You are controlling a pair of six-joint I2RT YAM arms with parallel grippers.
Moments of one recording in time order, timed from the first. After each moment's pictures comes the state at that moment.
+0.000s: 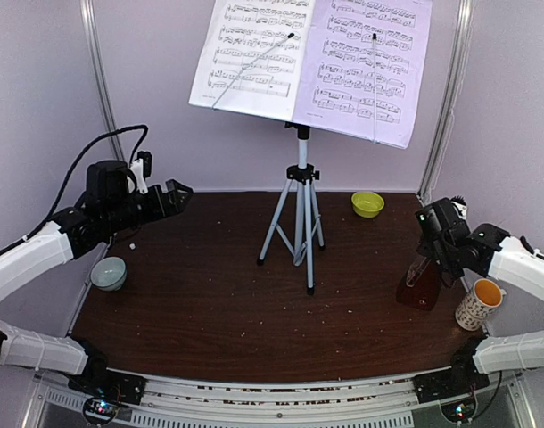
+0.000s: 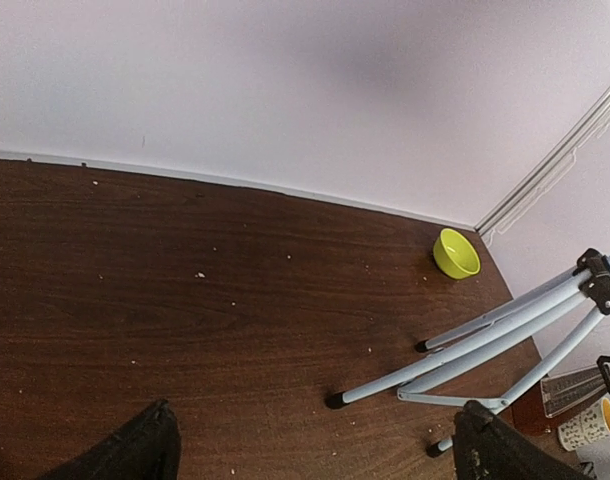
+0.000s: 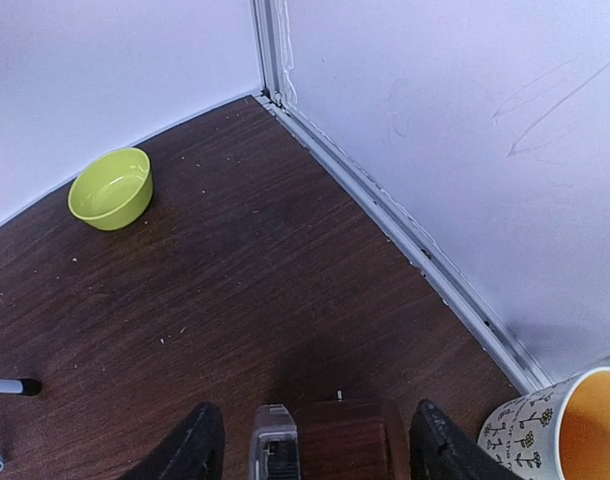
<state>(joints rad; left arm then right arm) -0.48 1.12 0.93 -0.15 0.00 -0.51 0.53 1.02 0.80 -0.67 0.84 0.81</state>
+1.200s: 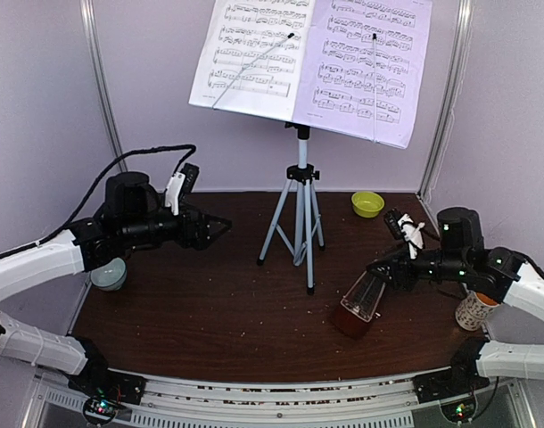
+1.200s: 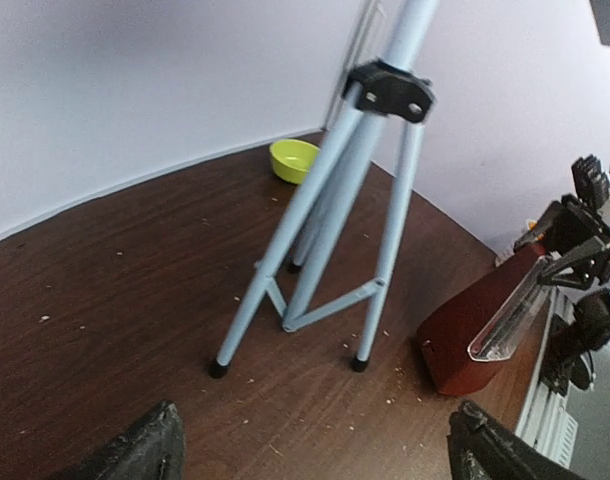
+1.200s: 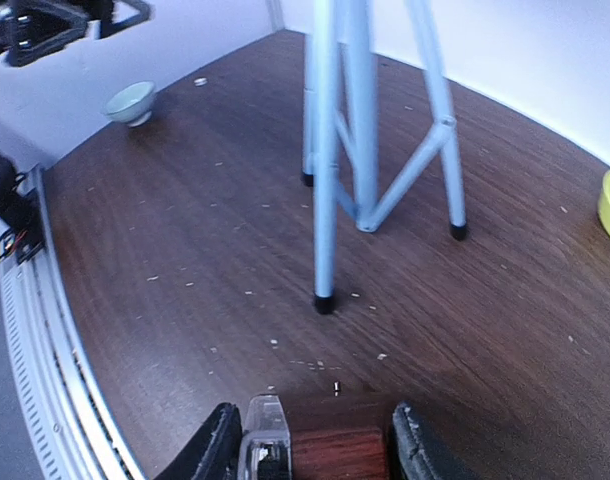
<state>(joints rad) -0.67 1.16 0.88 -0.03 0.26 -0.22 0.61 0.80 0.66 -0.37 -0.26 0.02</state>
